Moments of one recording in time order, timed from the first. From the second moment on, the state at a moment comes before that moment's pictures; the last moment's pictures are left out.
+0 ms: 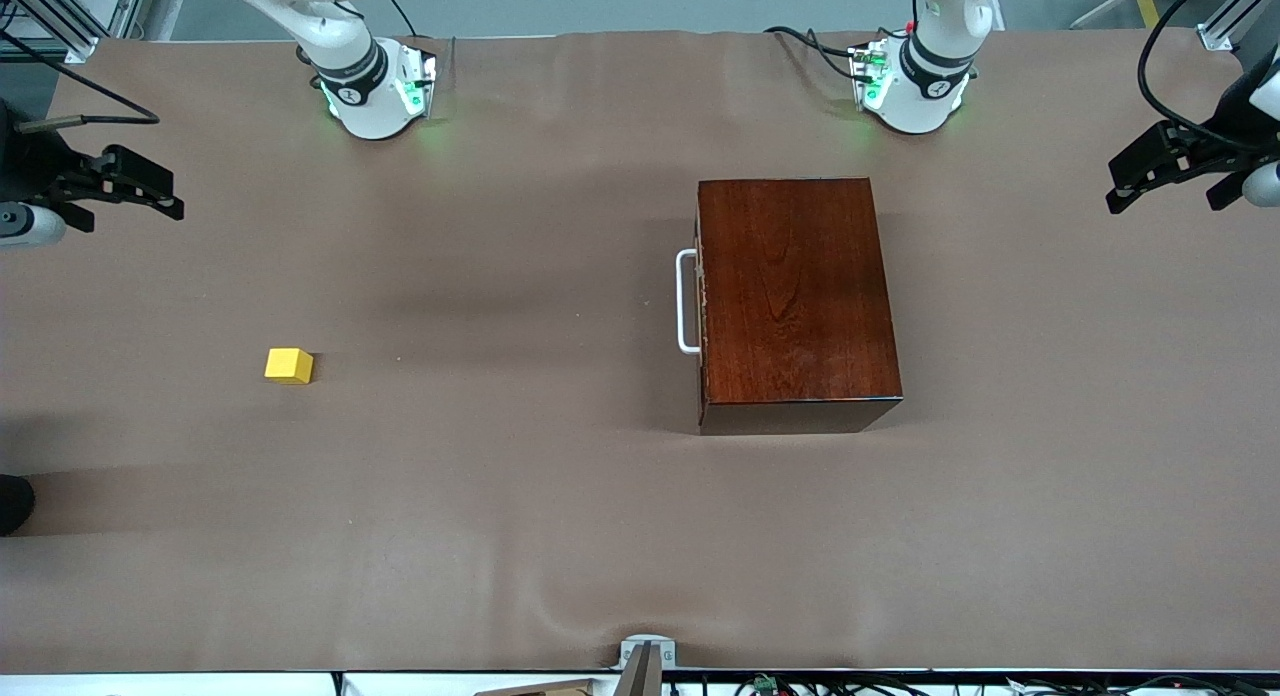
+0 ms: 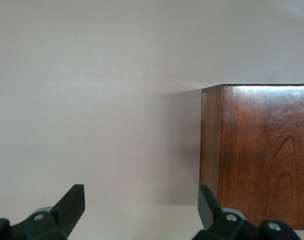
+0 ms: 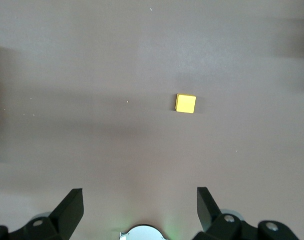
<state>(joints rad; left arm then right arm) 0.16 -0.05 -0.24 -1.50 0.02 1.50 -0.08 -0.07 0.02 0.08 -1.48 0.03 1.38 -0.10</state>
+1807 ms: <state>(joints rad) -0.49 0.45 -0.26 -1.30 0.14 1.81 -0.74 -0.07 0.02 0.08 -1.48 0.03 1.38 -0.10</state>
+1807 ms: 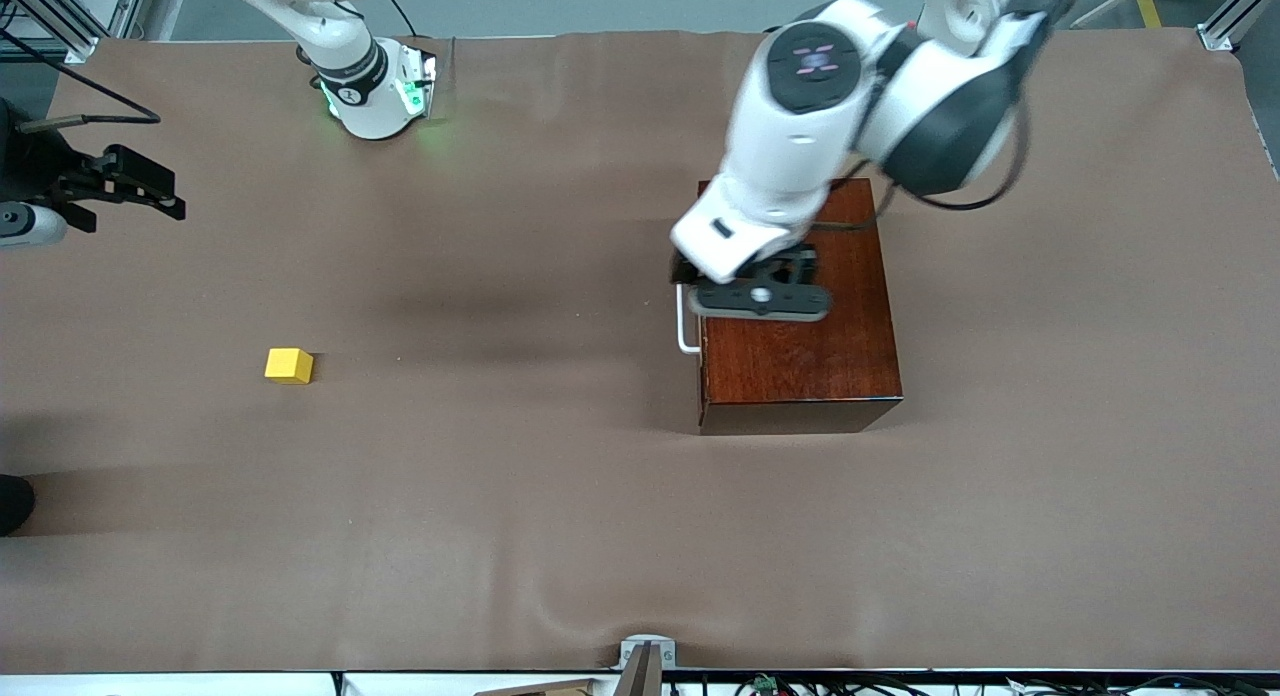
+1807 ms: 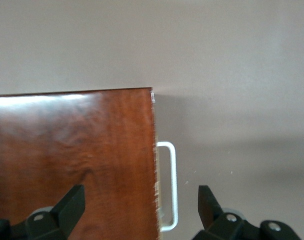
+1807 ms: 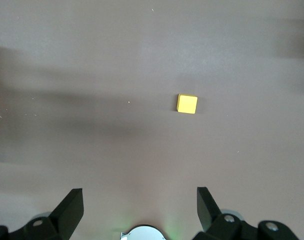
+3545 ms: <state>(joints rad) -1.00 0.80 0.15 -1.20 0.20 1.80 -0.97 -0.07 0.02 0.07 -1.47 0.03 1.39 -0.10</state>
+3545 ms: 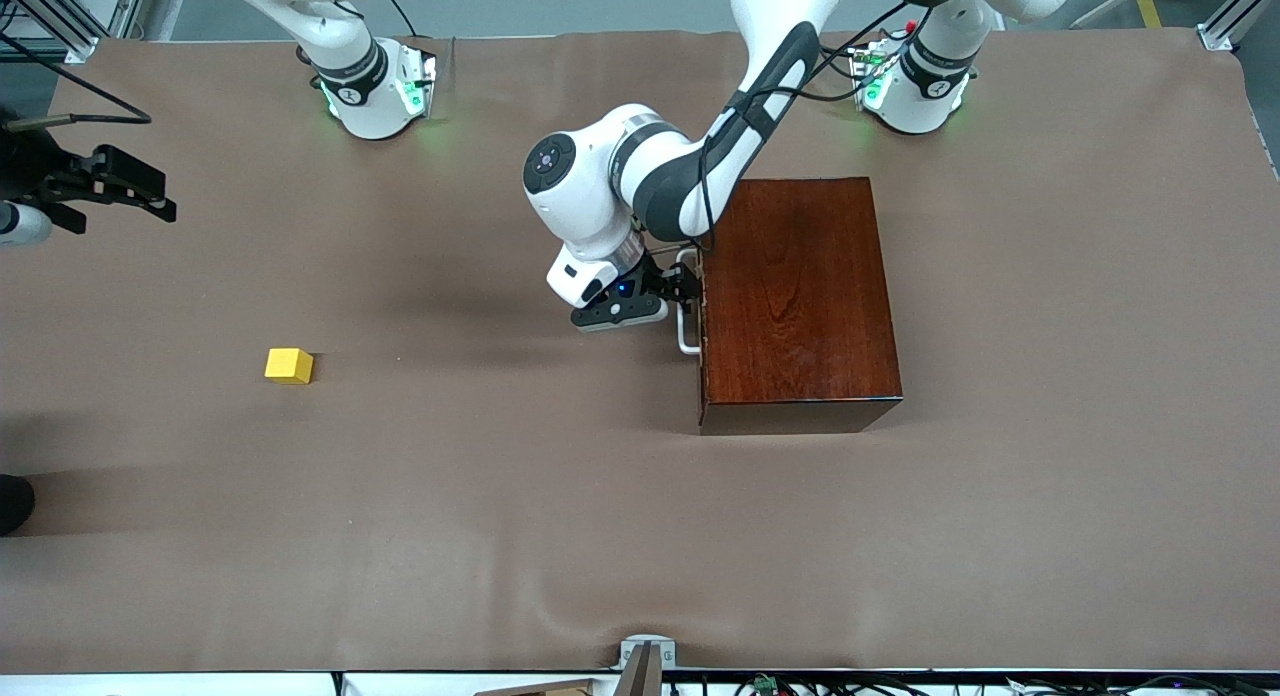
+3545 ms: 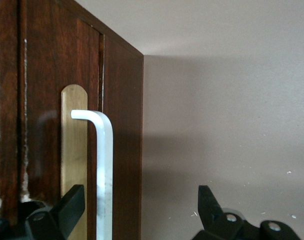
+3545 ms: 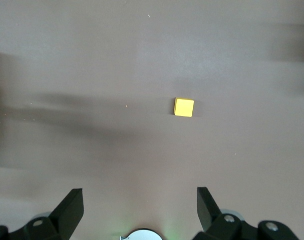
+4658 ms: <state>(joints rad) -1.01 0.82 0.14 -1.21 0.20 1.92 -1.16 -0.08 0.03 0.06 -1.47 -0.02 1.40 -0.10</state>
